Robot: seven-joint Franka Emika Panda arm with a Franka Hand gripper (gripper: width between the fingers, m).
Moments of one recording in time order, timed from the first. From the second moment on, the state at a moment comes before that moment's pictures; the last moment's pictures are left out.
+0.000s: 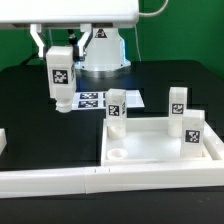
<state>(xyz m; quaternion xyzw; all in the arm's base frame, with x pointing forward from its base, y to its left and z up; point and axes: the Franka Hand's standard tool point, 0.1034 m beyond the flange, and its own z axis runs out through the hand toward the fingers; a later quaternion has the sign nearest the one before) 0.615 -0.075 0.176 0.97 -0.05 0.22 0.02</state>
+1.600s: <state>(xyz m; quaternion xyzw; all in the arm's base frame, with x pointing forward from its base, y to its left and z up) 0.612 0.002 0.109 0.96 -0.08 0.28 0.03</state>
